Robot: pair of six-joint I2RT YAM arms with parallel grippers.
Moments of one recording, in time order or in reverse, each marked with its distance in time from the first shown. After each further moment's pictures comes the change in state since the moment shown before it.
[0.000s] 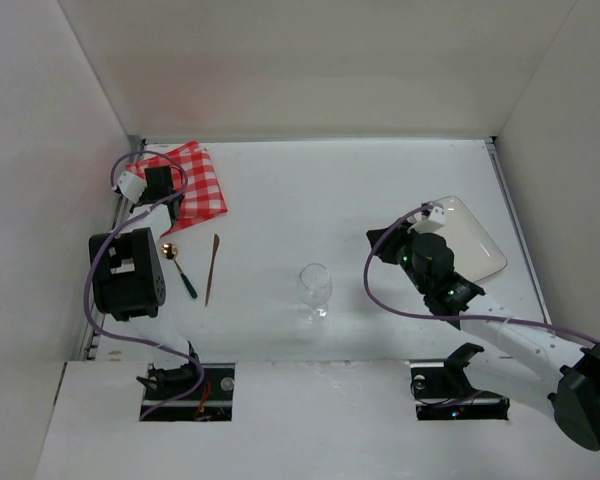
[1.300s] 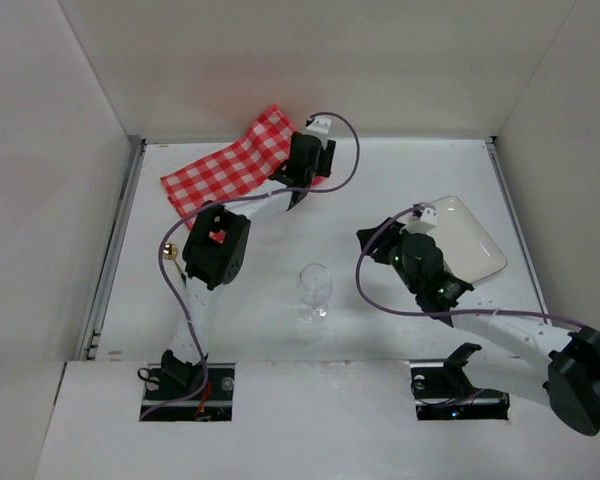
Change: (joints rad) left arm -0.700 0.518 0.697 0.251 0.136 0.838; right arm 0.046 0.074 0.000 0.065 0.056 0.028
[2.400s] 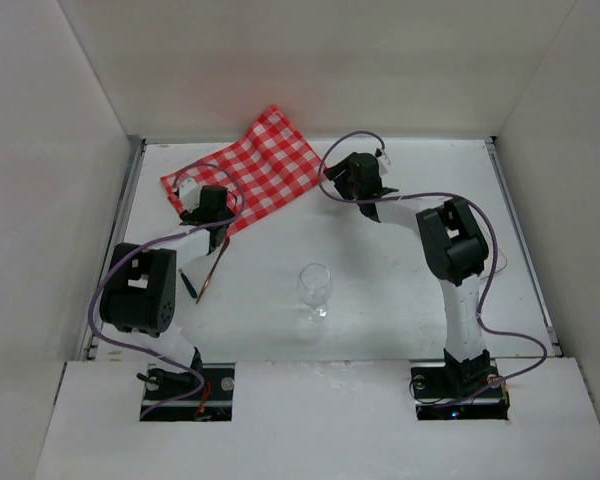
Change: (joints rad) left arm 0.341 -0.592 -0.897 -0.110 -0.172 -0.707; right arm -0.237 1.123 0.940 -0.038 -0.171 0.401
